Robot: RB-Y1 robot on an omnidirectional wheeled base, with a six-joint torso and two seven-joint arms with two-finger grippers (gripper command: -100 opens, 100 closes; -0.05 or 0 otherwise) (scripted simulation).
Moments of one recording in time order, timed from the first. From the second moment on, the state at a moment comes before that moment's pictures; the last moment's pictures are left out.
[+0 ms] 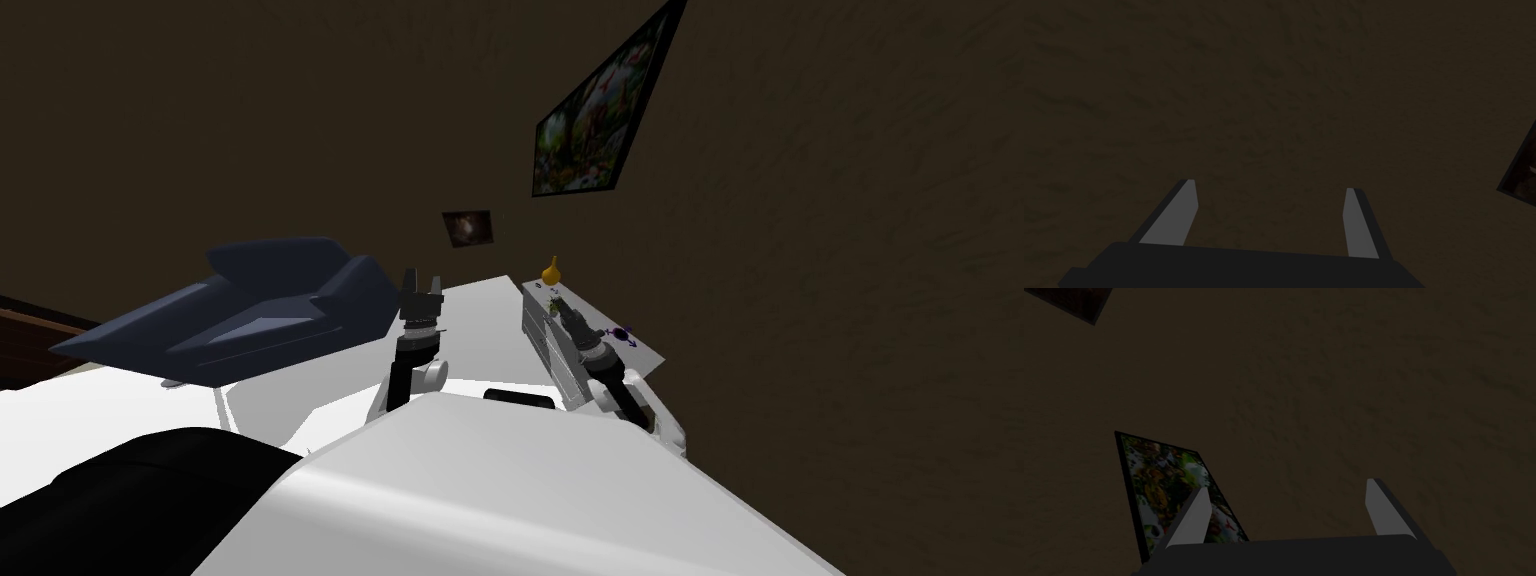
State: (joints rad) left arm 0.47 -0.01 0.04 -2.32 -0.05 -0.50 0.17; right arm 0.30 -0.39 0.24 -2.10 0.37 -0.60 -0.04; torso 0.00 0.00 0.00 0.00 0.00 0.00
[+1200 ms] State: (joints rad) left arm 0.47 -0.01 0.04 -2.32 -0.05 -0.50 0.17; right arm 0.21 -0.66 0.36 -1.97 0.68 -0.65 0.06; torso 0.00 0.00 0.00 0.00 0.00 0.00
